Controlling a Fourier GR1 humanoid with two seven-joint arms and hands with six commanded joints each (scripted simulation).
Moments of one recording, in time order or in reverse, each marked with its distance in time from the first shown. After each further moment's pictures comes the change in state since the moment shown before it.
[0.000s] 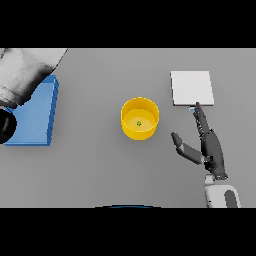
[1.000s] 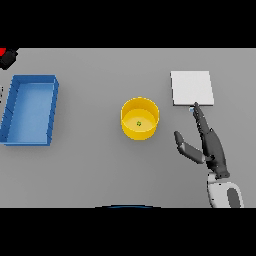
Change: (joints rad) left arm 0.853 0.197 0.706 -0.340 0.824 0.393 0.533; right arm -0.020 -0.044 -0.003 0.039 -0.006 0.035 -0.037
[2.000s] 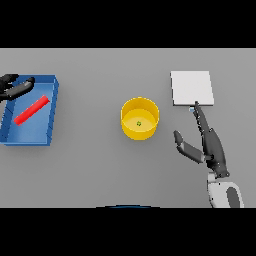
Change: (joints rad) left arm 0.364 0.029 -0.030 -0.416 0.151 -0.163 0.167; right arm -0.005 -0.002 0.003 -0.002 0.020 -0.016 0.006
